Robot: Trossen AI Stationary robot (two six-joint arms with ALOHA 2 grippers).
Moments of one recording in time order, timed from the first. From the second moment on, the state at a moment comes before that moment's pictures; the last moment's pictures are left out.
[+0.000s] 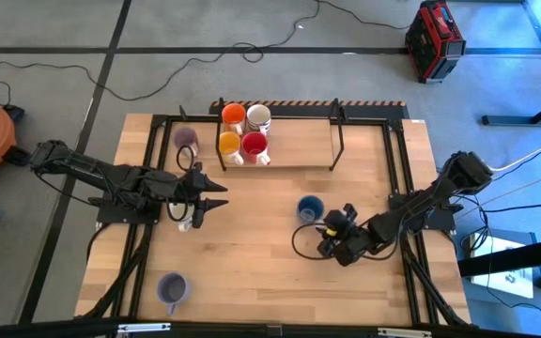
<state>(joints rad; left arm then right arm) -0.24 0.79 0.56 -0.12 -0.34 -0.28 0.56 1.52 0.70 -0.29 0.66 1.06</state>
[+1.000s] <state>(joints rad) -0.24 0.79 0.56 -0.12 -0.36 -0.28 0.42 1.59 1.03 -0.42 0.71 0.97</state>
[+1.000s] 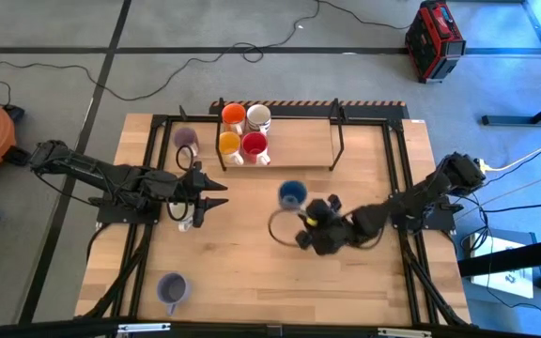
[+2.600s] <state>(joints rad) -0.24 0.79 0.56 -0.11 -0.38 -0.25 -0.26 1.79 1.20 -0.27 0.52 0.62</state>
